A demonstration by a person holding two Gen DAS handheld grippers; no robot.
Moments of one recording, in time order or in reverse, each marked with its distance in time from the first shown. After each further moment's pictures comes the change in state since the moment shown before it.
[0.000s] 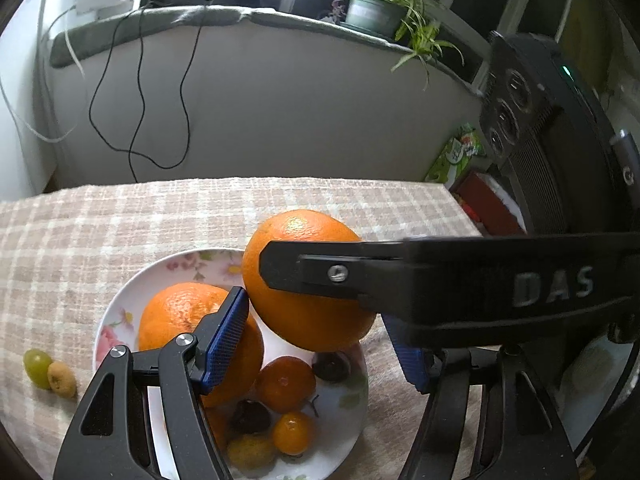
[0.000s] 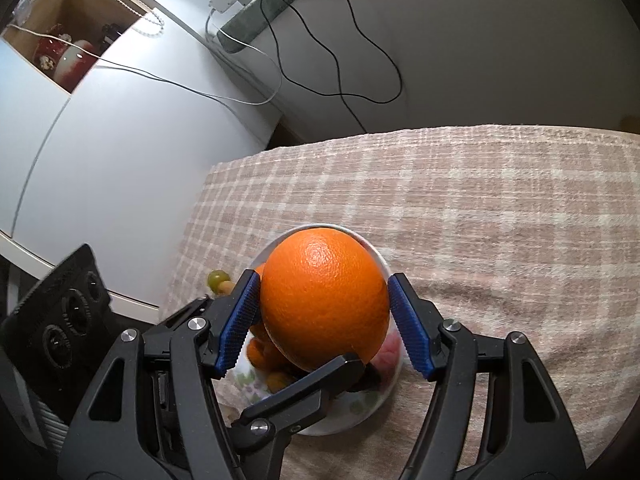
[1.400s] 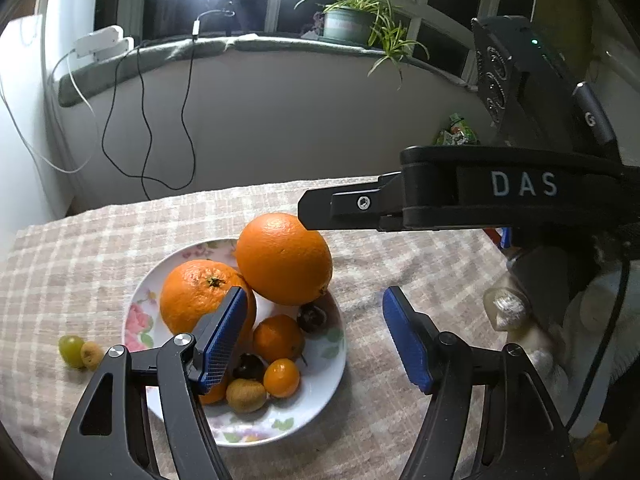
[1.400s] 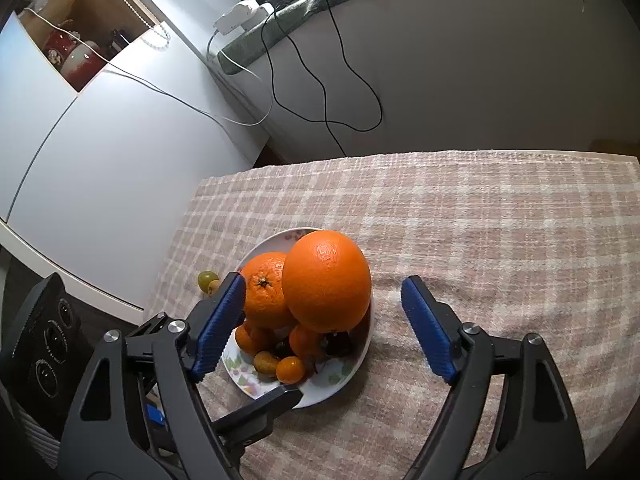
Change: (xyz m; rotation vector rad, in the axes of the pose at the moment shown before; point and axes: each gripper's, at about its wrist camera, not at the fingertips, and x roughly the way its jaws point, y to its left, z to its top) left arm -0.046 -0.020 -0.026 0.092 -0.056 0.049; right arm -0.050 0.007 -0.021 -0.034 -0.105 -0.075
